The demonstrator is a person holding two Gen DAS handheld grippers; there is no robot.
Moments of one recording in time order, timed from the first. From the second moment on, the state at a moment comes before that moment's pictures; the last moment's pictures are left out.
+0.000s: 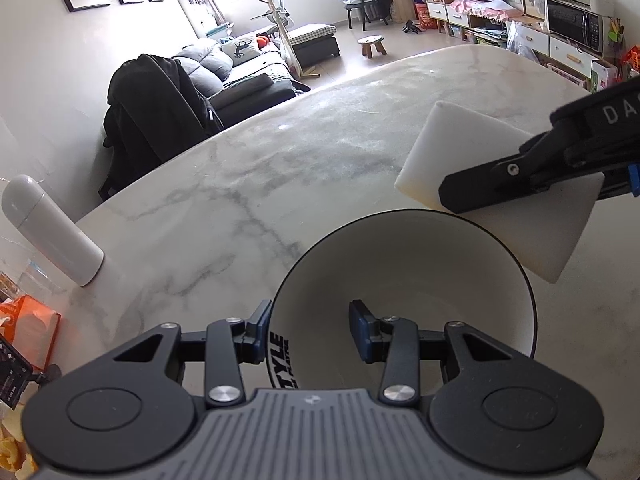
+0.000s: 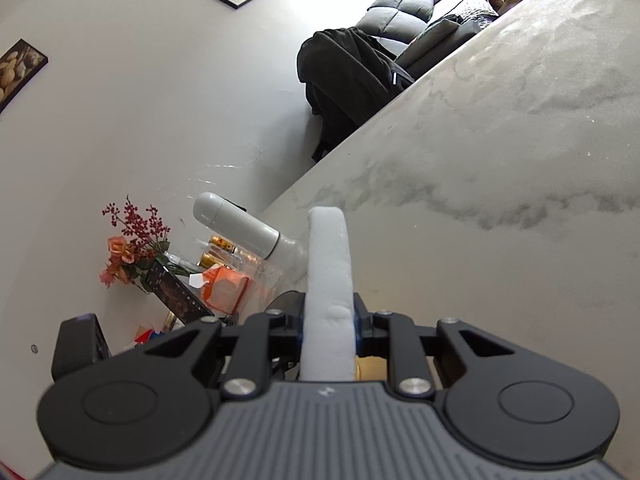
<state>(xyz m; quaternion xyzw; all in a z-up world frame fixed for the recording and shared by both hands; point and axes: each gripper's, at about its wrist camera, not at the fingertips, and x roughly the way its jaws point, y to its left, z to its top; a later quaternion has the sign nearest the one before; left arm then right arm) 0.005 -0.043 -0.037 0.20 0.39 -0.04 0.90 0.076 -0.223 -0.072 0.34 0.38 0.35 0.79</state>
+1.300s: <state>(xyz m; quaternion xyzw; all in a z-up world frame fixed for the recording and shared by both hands) -0.034 -0.089 -0.001 0.24 0.33 -0.10 0.91 0.063 -0.227 -0.059 0.31 0.36 0.32 0.82</state>
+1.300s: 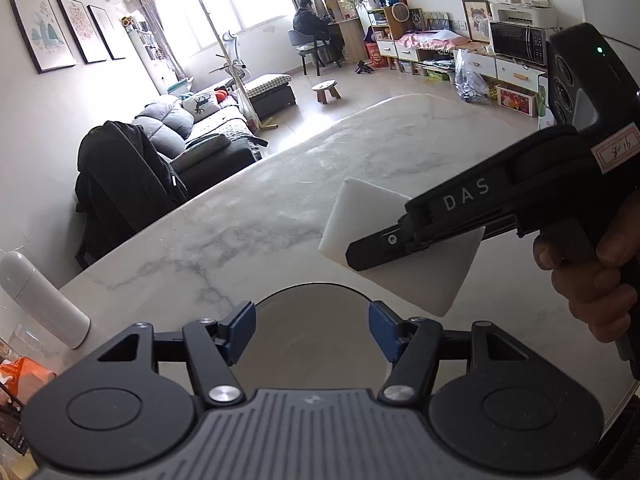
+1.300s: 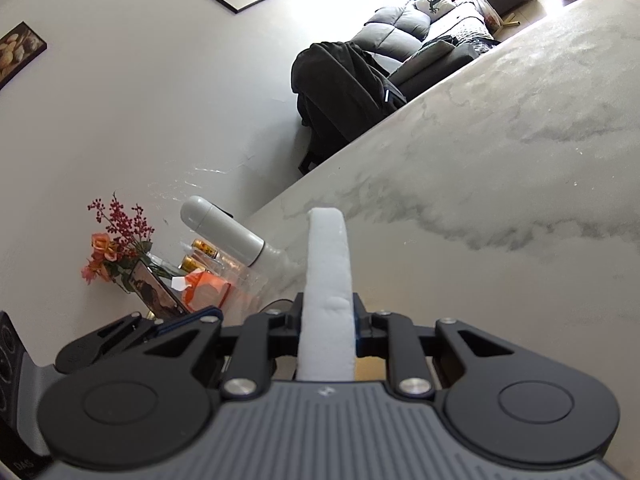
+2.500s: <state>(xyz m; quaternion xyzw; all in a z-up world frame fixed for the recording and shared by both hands) -0.018 -0.103 -0.037 0.20 0.36 -0.17 0.89 0.060 -0.218 -0.044 0.21 0.35 0.34 0.85</state>
